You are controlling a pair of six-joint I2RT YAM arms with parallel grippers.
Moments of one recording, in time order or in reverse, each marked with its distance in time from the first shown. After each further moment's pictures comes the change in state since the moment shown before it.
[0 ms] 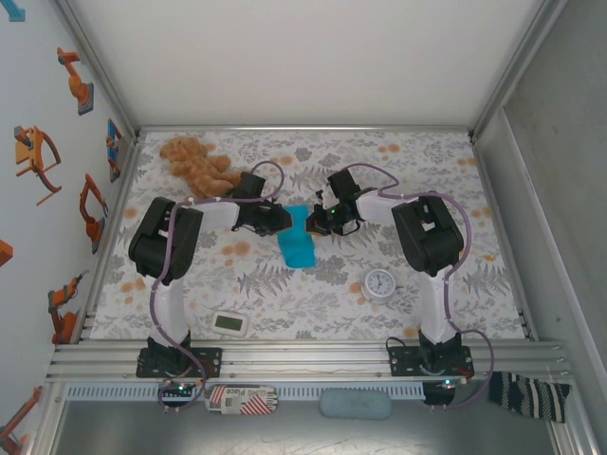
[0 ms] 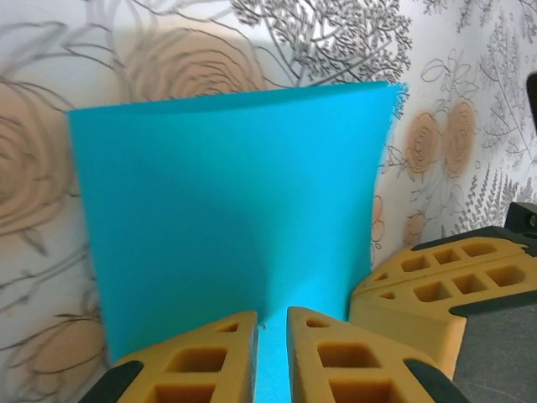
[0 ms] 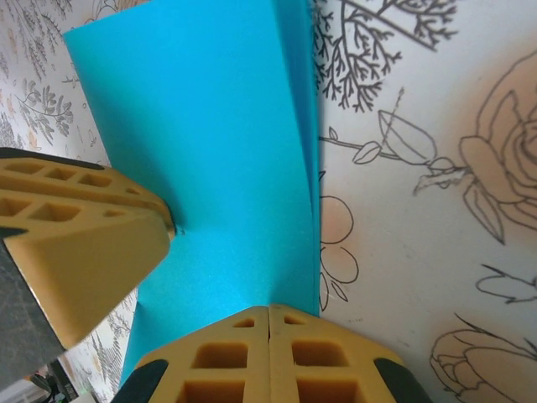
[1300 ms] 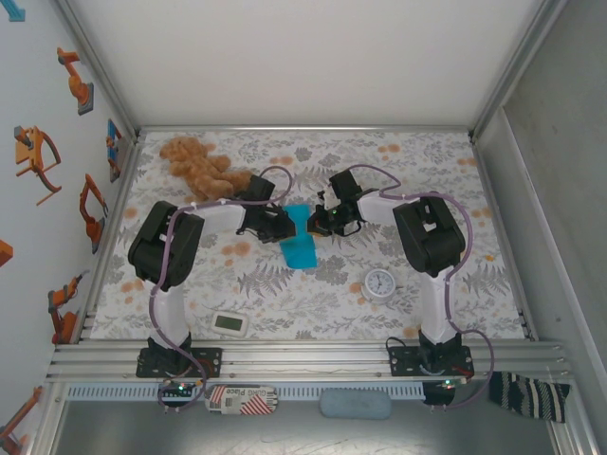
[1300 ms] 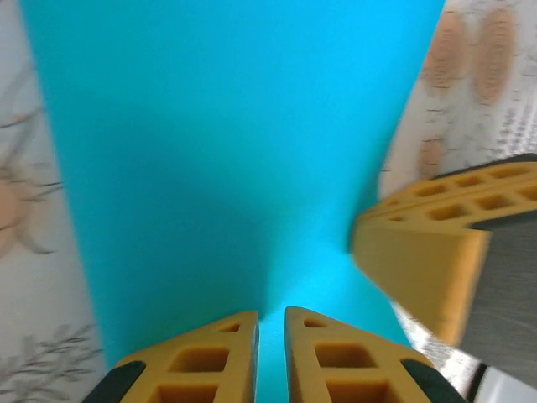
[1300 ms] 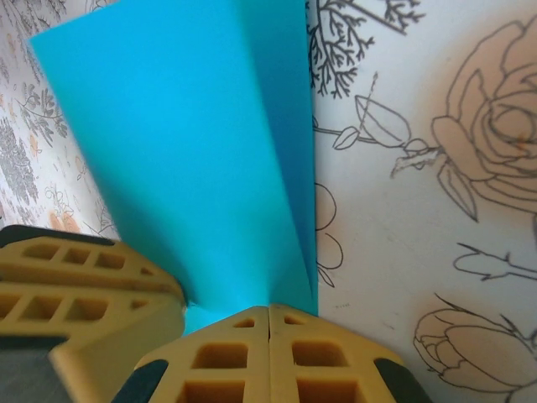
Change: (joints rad) left arm -0.069 -0.044 -0.010 -0.123 -0.058 -0.005; right arm -0.003 -0.012 -0.019 0.012 -0.005 0.023
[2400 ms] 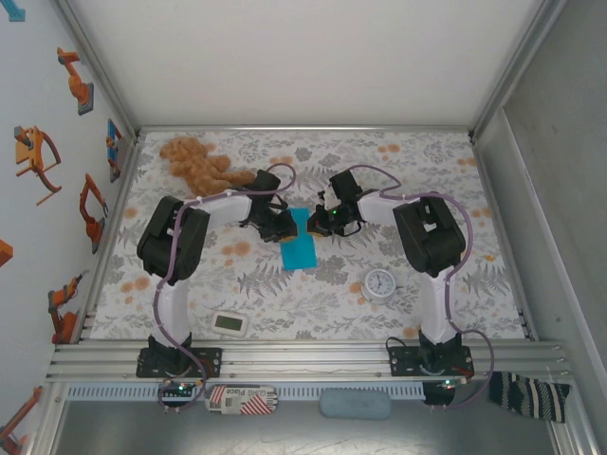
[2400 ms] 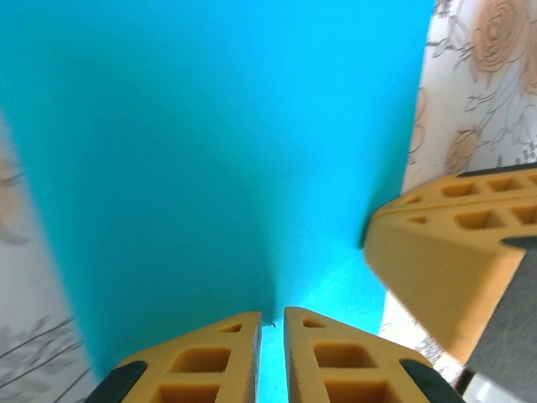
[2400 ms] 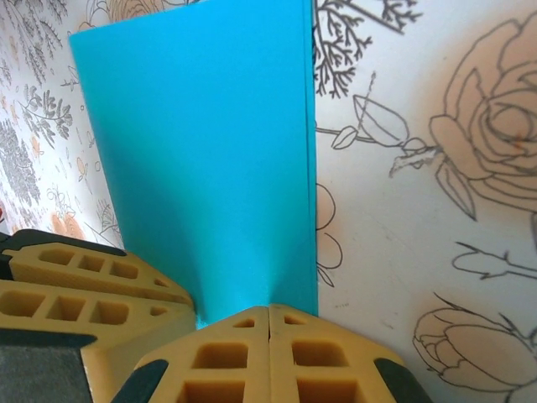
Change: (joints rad) left arm -0.006 0.060 0.143 -0.220 -0.003 -0.003; right arm 0.000 -0.002 0.000 0.008 -0.002 0.007
